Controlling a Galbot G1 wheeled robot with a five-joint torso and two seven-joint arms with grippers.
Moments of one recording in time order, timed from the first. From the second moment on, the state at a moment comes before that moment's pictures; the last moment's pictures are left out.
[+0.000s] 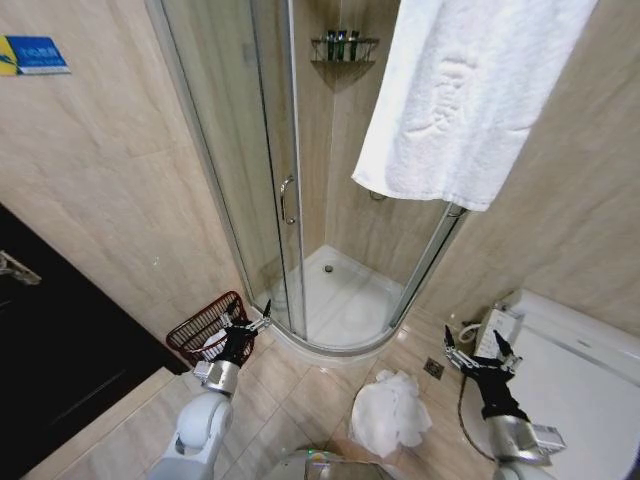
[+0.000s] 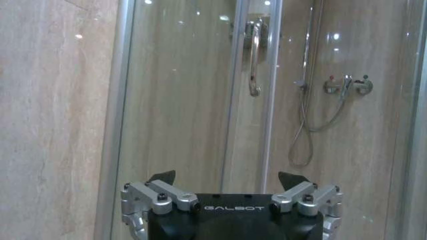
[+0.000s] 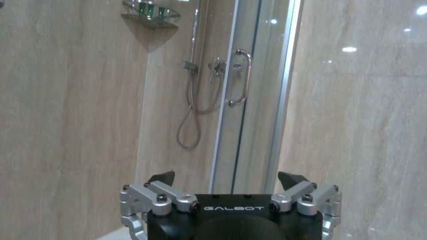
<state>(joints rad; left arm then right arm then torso) 1.55 -1.37 -0.54 -1.99 -0.28 -0.19 0.09 -1.82 1.61 0.92 2.24 0.13 0.13 -0.17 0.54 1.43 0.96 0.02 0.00</state>
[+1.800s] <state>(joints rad) 1.55 -1.39 -0.53 -1.97 -0.25 -0.24 0.06 -1.83 1.61 0.92 2.20 0.14 0.17 -0.18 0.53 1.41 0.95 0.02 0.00</state>
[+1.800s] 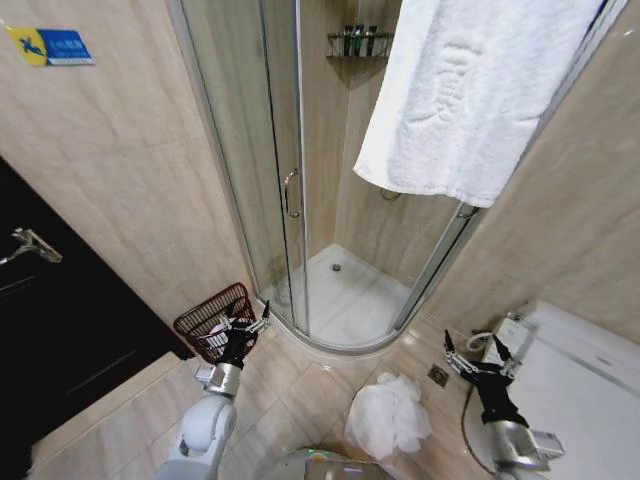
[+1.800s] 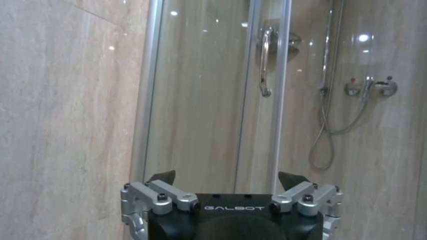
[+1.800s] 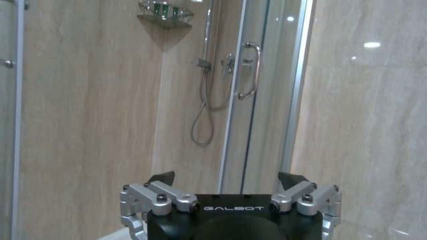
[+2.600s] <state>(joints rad) 1.55 -1.40 -0.52 -1.97 -0.23 -0.21 0.01 -1.82 1.61 0.92 2.19 0.15 0.18 -0.19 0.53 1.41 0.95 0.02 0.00</state>
